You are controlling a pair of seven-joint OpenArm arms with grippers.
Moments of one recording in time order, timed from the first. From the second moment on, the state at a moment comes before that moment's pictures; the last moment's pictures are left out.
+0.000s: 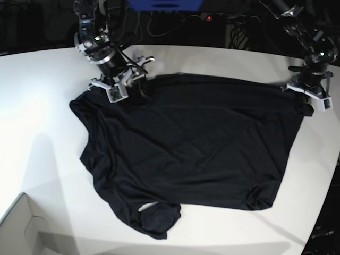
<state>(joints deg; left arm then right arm) 7.1 -1.9 -47.7 89.8 -9.3 -31.4 37.7 -22.0 -2.0 2.7 94.8 -5.0 25.3 -13.0</state>
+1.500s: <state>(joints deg) 7.6 -2.0 -49.7 90.1 -9.3 -31.4 37.7 -30.7 -0.9 3.5 104.7 -4.9 25.3 -13.1</state>
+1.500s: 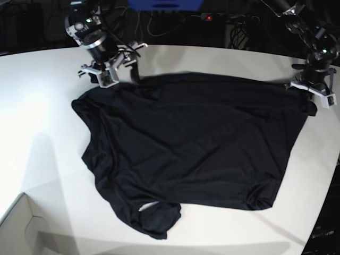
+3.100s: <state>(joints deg) 8.5 -1.8 -50.0 93.5 -9.9 -31.5 37.7 -38.9 -2.2 7.2 107.7 -4.4 25.5 -12.4</state>
